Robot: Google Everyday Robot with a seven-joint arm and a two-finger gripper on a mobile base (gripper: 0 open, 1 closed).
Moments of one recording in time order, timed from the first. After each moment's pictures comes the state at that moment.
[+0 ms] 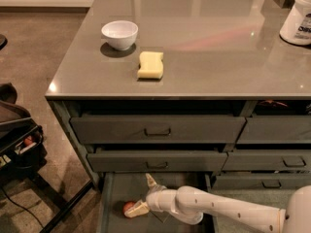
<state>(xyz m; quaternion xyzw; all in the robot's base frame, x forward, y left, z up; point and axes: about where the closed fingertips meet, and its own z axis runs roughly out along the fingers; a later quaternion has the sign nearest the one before) 0.498 0.069 0.338 -0.44 0.74 0.28 0.43</state>
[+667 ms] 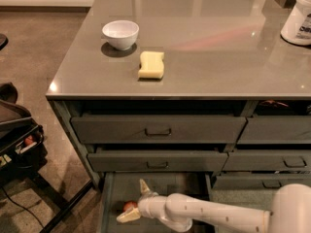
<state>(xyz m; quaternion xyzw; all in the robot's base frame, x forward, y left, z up) 0.489 0.097 0.307 -0.43 0.75 0.27 0.43</state>
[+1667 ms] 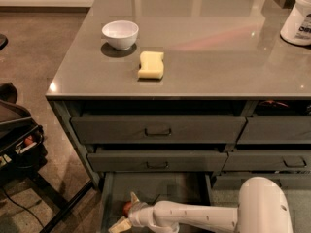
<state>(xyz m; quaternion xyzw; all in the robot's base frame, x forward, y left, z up) 0.463 0.148 0.217 -0.43 0.77 0.30 0.37</state>
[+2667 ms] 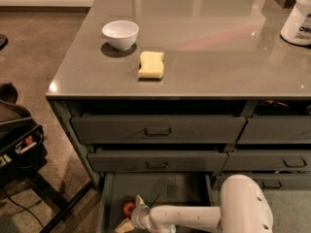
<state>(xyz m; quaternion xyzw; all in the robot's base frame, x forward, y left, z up) 0.481 0.129 0.139 -0.42 0.80 0.23 0.35</state>
